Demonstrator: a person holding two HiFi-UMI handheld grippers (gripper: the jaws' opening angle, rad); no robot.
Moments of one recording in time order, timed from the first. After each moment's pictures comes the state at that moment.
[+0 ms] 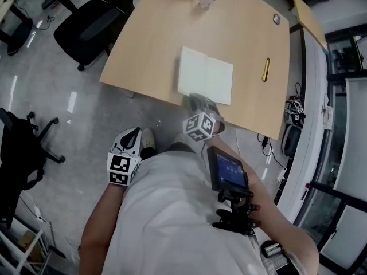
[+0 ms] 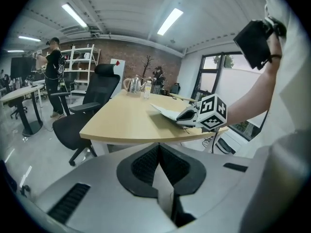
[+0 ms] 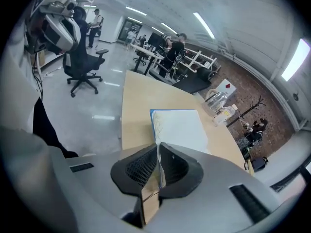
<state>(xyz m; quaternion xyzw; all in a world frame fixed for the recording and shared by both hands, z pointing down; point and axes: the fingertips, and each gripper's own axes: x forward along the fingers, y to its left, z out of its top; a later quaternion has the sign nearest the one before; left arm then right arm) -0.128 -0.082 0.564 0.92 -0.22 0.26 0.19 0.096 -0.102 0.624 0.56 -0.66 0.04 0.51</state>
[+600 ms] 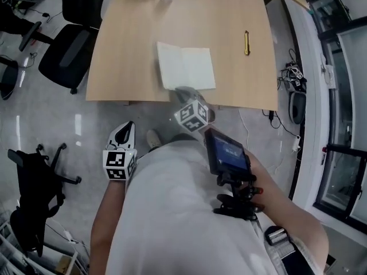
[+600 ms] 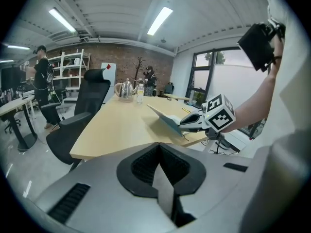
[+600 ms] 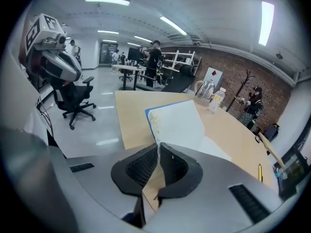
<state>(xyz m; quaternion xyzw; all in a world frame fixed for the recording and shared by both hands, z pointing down) -0.090 -0.110 0.543 0.94 -0.19 0.26 0.14 0.106 -0.098 0.607 0.62 -0.68 0.13 0.38</state>
